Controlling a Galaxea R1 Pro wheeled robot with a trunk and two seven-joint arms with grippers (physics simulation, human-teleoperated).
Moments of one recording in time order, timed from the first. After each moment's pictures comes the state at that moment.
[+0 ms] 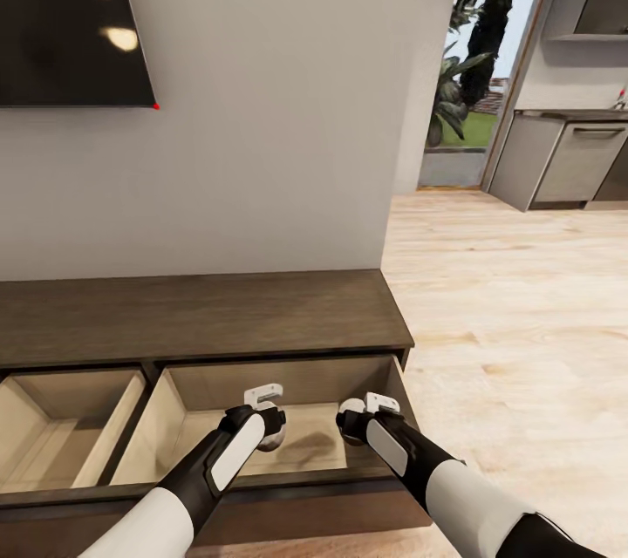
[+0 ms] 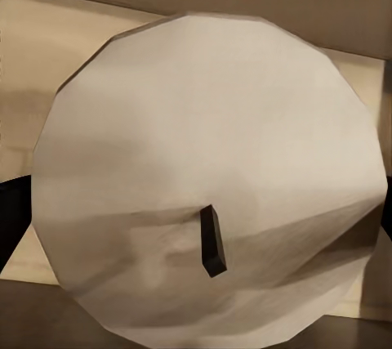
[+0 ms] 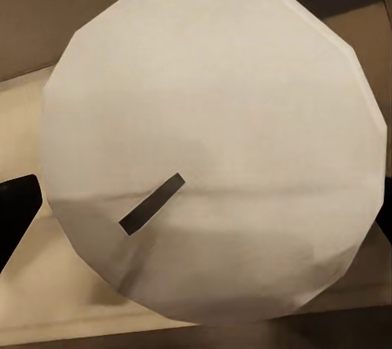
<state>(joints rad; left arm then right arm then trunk) -0.60 -0.08 -0.47 -0.79 0.81 0.48 0.60 -0.74 0.10 0.61 -0.38 -0.90 0.27 -0.26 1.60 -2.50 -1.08</state>
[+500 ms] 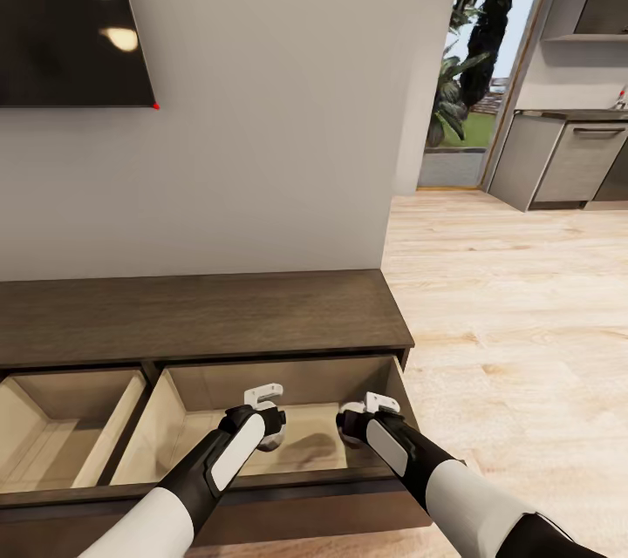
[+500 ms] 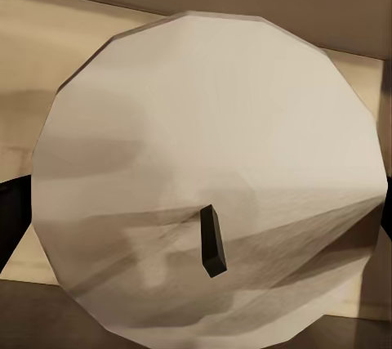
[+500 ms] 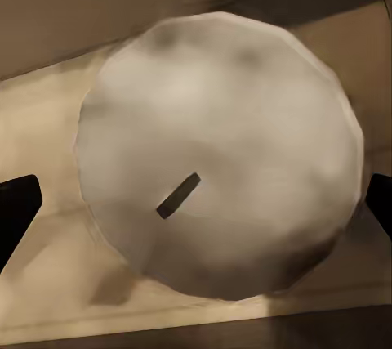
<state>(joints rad) -0.60 -0.08 -0.47 -0.79 0.81 0.48 0.60 -0.74 0.10 0.61 -0.38 -0.90 0.27 -0.26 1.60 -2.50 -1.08</state>
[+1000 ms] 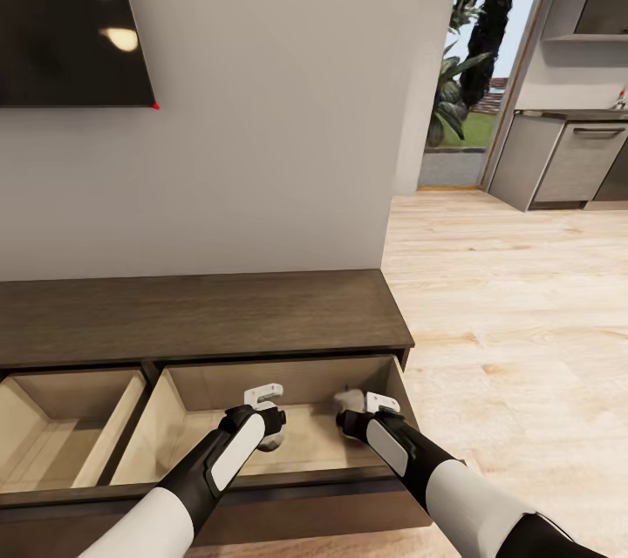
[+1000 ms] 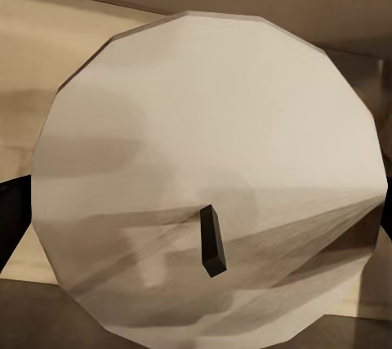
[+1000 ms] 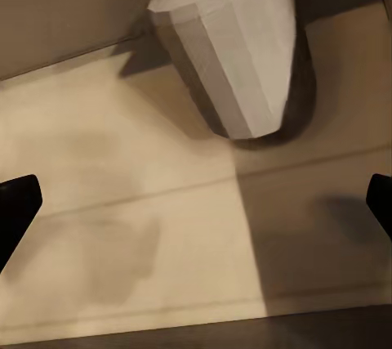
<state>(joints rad) -0.60 -0.08 -0.47 -0.79 0.81 0.48 0.60 -0.74 0.09 0.61 -0.38 -0.90 0.27 -0.26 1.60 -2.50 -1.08</state>
